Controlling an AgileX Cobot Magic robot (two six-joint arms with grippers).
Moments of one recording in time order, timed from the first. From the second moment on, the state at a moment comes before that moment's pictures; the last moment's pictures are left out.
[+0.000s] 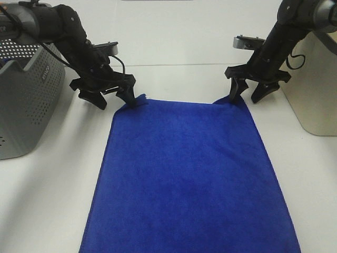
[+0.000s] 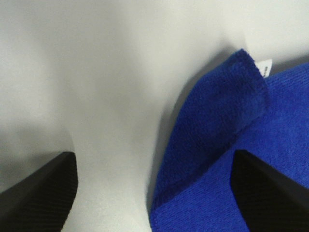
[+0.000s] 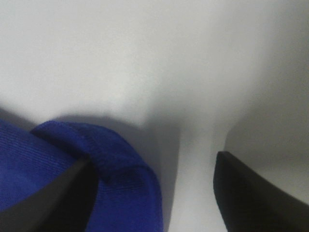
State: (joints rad) left arm -0.24 2.51 -2.06 -0.38 0.97 0.16; right arm 0.07 2.48 -2.05 0.30 1.06 -0.23
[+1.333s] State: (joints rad) left arm -0.33 2.55 -2.09 -0.41 0.82 0.21; right arm 0.10 2.51 -2.05 0.30 1.00 -0.23
